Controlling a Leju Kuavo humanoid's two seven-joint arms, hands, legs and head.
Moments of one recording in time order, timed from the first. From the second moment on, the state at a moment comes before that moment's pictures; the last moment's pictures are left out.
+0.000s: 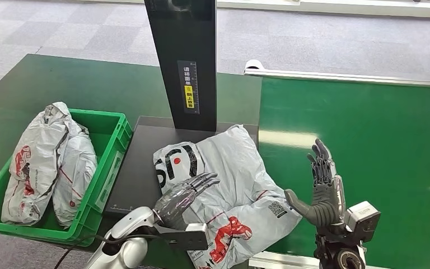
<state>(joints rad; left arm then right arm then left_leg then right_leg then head) -0.20 -0.04 -0.51 -1.29 -0.90 -0.16 -0.39 0.00 0.07 0.01 -1.49 0.05 0.28 -0.52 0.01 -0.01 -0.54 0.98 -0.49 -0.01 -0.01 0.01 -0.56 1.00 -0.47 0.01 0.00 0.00</state>
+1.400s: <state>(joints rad) -0.28 -0.04 -0.54 -1.09 -0.94 -0.18 -0.38 0.02 0.09 0.01 -1.48 0.07 0.27 -0.50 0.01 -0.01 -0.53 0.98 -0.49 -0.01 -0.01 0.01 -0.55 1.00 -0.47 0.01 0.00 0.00</state>
